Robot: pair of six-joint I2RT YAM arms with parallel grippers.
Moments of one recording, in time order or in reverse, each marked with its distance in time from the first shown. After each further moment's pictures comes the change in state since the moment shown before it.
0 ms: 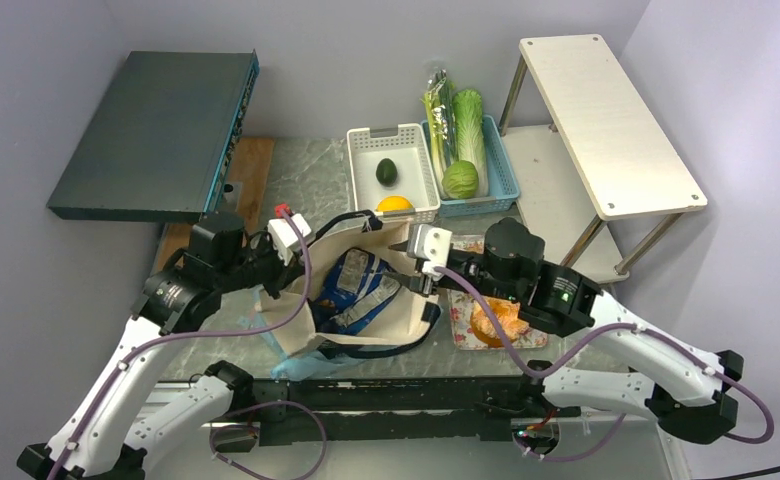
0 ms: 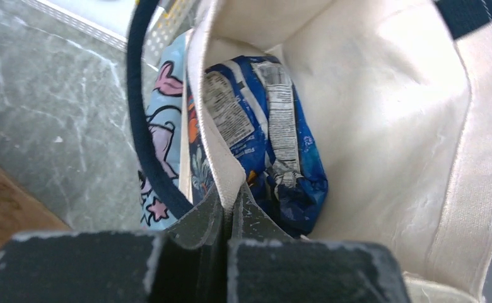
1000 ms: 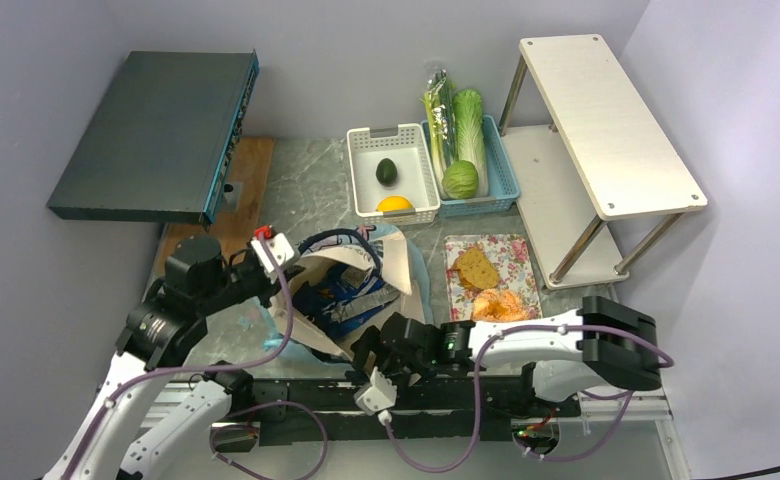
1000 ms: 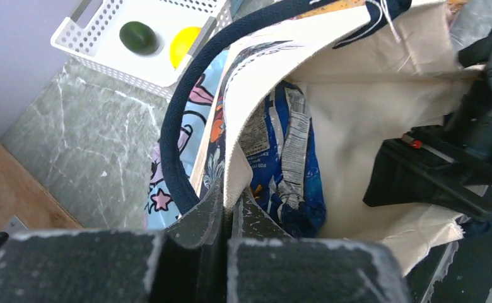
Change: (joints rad) left arm 0.022 -0.155 -0.089 0.133 -0.019 0.054; right arm 0.292 0.409 -0.499 0.301 -0.066 -0.775
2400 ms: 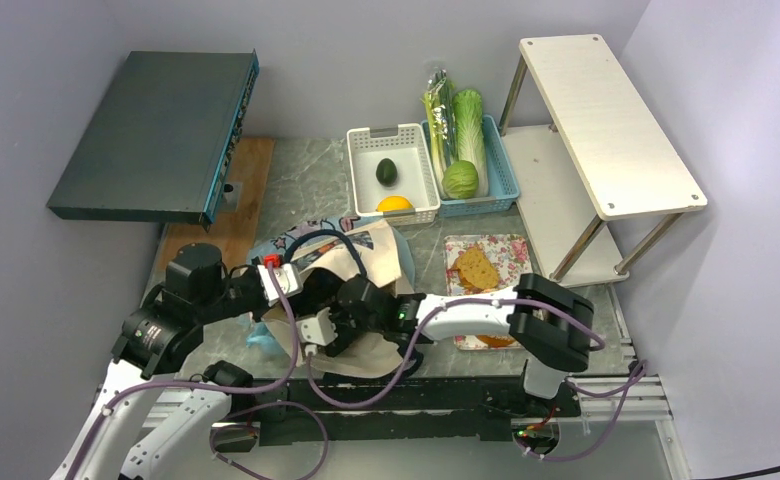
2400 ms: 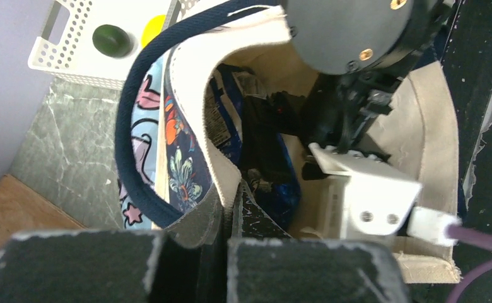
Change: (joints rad) left arm 0.004 -0.063 -0.023 -0.147 0.121 0.259; right arm -0.096 0.340 0.305 0.214 0.245 0.283
